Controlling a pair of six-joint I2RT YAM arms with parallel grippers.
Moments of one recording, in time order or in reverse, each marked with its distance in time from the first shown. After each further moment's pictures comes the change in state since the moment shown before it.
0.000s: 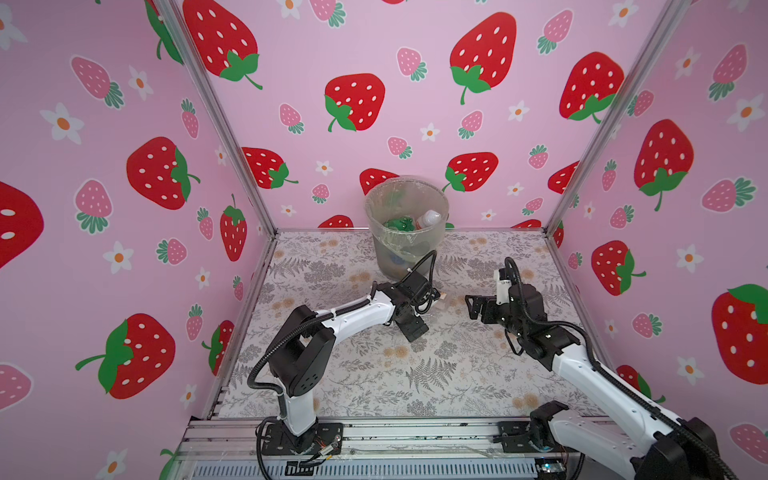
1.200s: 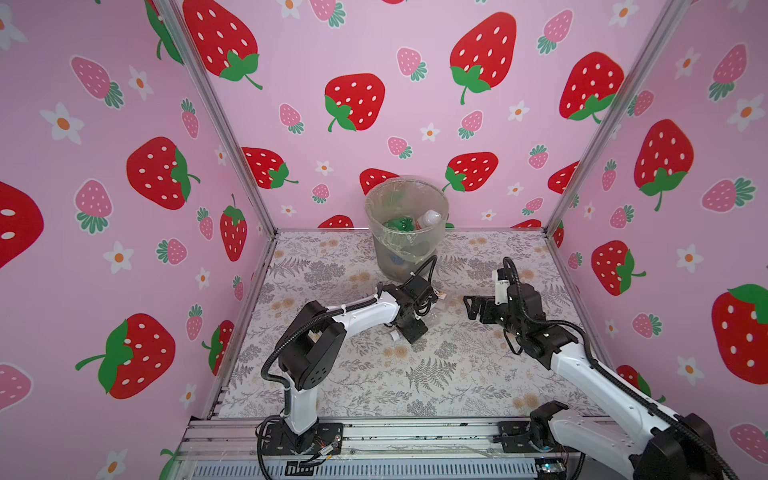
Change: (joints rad) left arm -0.002 0.059 0.003 -0.020 0.039 -0.119; right arm 0.000 0.018 0.000 0.007 -0.024 0.008
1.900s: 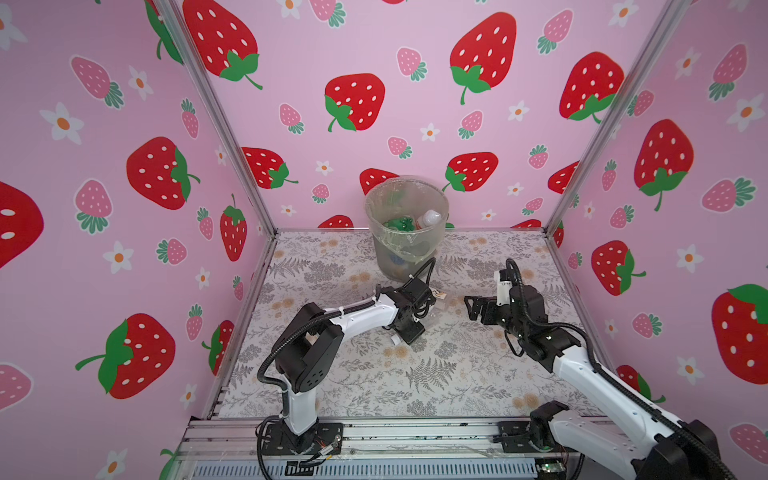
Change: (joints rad) left arm -0.006 -0.036 -0.038 0.002 0.012 -0.041; right arm -0.002 -0.031 -0.014 0.000 -0.006 0.023
